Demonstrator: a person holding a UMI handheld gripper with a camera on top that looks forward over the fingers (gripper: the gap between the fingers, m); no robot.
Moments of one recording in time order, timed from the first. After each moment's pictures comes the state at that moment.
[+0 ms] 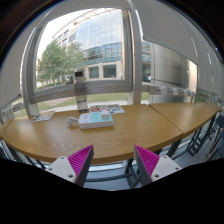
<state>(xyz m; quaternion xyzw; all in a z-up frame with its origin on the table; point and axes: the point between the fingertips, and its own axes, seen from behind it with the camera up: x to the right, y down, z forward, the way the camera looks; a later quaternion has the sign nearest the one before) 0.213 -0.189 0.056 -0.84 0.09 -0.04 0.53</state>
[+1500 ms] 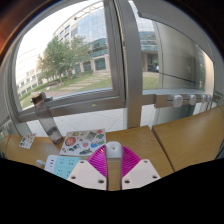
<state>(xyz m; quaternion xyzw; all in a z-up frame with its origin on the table) 0.373 0.066 0.104 -0.87 0.07 0.02 0.49</state>
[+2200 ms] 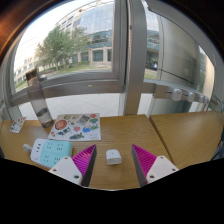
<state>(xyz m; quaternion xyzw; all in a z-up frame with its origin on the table) 0.376 0.051 0.042 -0.89 0.06 -0.04 0.45</state>
